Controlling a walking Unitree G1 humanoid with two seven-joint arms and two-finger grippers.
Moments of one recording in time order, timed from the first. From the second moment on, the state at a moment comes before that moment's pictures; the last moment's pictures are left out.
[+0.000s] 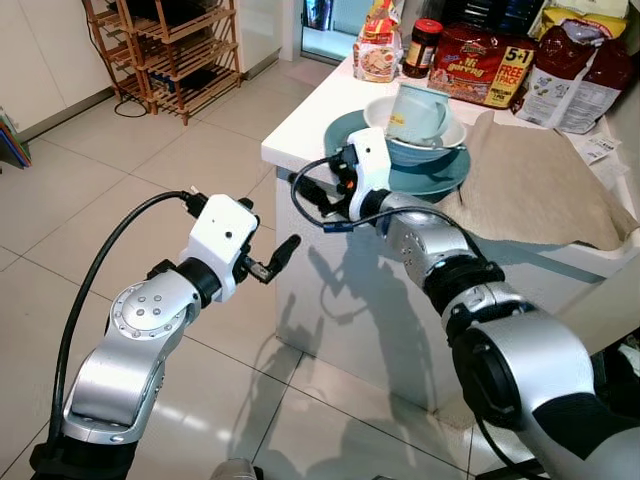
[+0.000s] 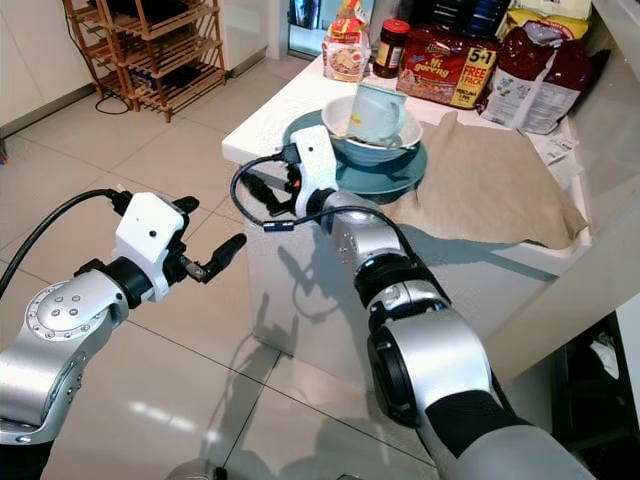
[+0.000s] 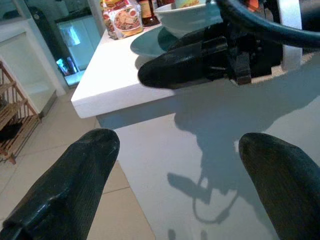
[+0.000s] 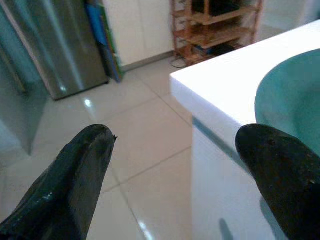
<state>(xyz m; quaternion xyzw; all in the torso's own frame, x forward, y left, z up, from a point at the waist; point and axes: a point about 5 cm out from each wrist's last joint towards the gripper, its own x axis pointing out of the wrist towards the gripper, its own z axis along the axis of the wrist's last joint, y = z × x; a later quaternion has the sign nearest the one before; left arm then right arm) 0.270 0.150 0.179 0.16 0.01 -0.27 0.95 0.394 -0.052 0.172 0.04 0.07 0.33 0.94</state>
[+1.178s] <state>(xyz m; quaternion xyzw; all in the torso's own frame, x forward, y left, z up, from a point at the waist) 0.287 0.155 0.201 0.15 -0.06 -0.14 0.98 0.391 -0.064 0.229 0.09 -0.13 0.33 0.93</state>
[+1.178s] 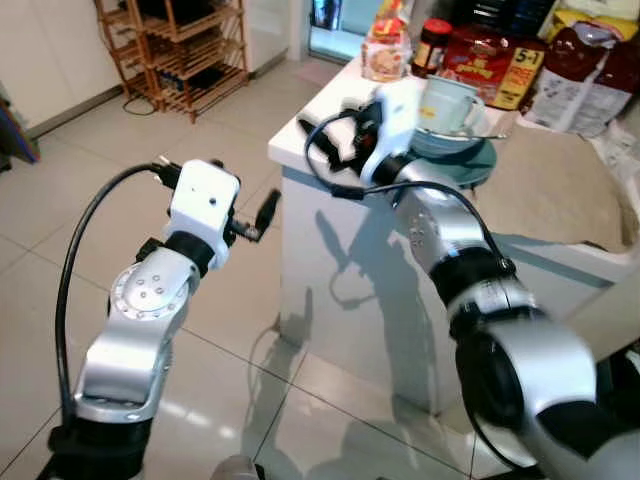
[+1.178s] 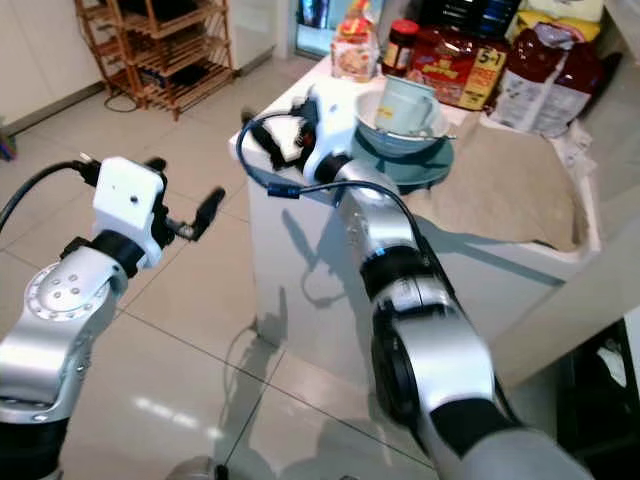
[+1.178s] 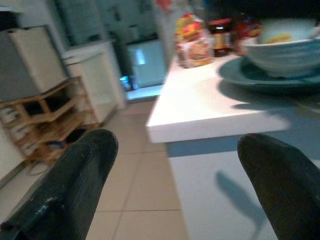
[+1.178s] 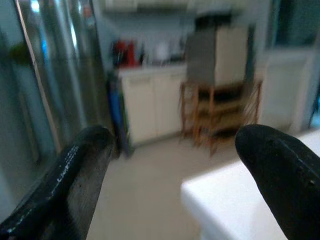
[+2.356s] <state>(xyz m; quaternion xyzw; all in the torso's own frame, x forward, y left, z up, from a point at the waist) 0.294 0.127 0.198 0.12 -0.08 -0.13 0.98 0.298 -0.148 0.186 0.04 -0.08 0.06 0.99</state>
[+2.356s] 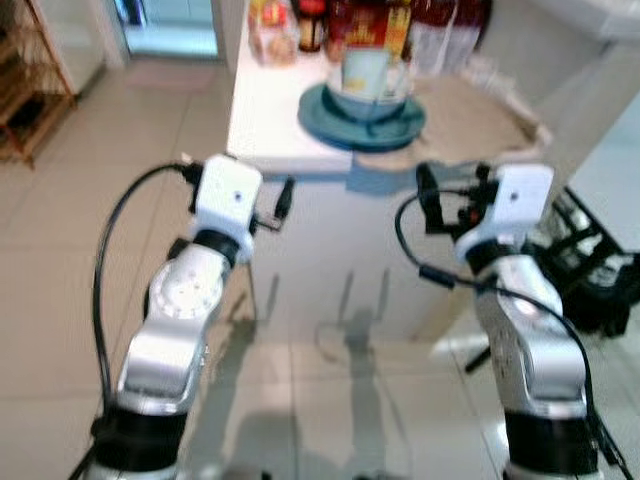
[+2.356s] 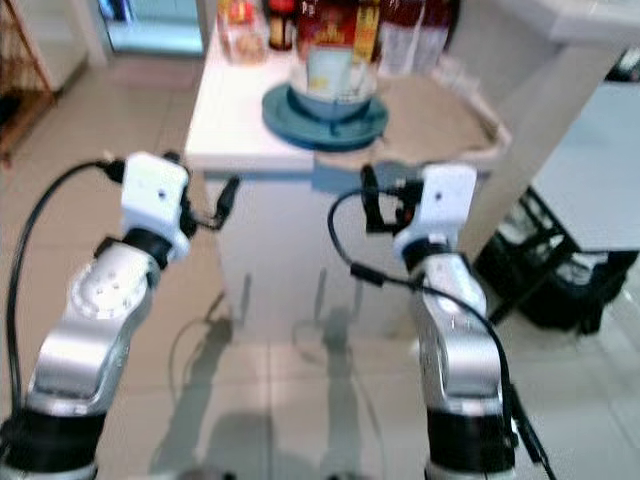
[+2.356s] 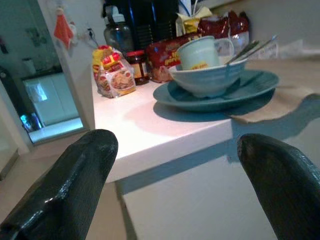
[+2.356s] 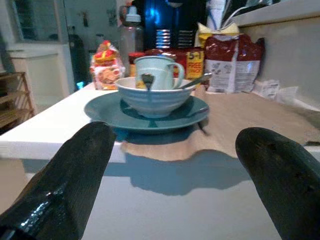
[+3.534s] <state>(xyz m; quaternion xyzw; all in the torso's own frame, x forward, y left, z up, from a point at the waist) 0.292 0.134 0.225 0.14 -0.11 -0.14 0.97 0.308 -0.145 0.238 0.04 -0.11 0.14 0.98</state>
